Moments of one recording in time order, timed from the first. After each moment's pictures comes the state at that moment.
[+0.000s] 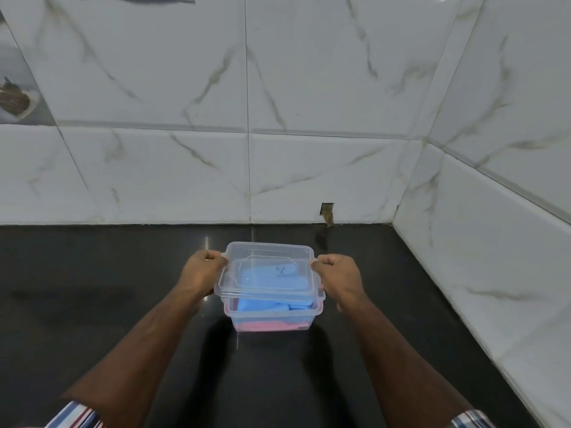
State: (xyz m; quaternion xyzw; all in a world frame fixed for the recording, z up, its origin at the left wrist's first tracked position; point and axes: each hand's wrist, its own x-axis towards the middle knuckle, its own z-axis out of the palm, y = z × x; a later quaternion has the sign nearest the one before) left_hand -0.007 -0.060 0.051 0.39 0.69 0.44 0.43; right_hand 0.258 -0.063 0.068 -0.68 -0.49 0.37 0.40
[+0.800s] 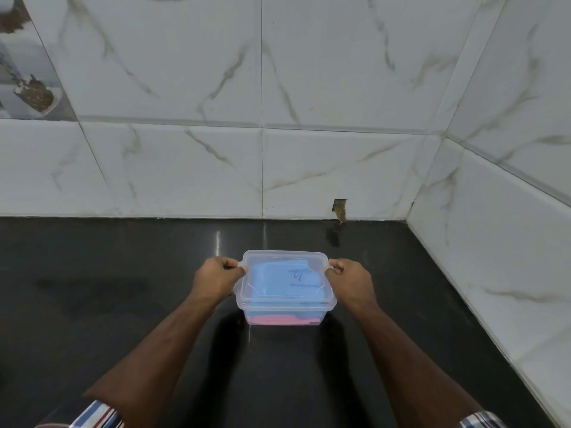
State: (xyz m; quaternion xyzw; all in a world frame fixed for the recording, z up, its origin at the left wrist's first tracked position) left_hand -0.003 -0.080 0.041 0.45 0.72 0.39 0.36; right_hand 0.263 -0.070 0.049 -0.70 -0.57 0.28 0.32
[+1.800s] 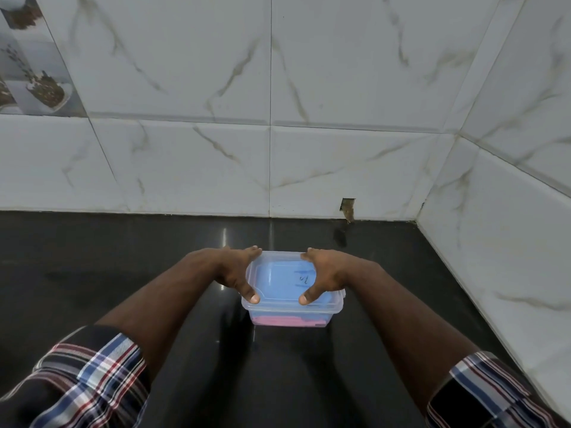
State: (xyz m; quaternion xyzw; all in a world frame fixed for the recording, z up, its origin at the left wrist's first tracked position) left_hand -0.005 -0.053 0.106 0.74 0.61 -0.16 0.23; right_hand 0.229 -0.038 0.106 -0.54 -0.80 0.23 -0.10
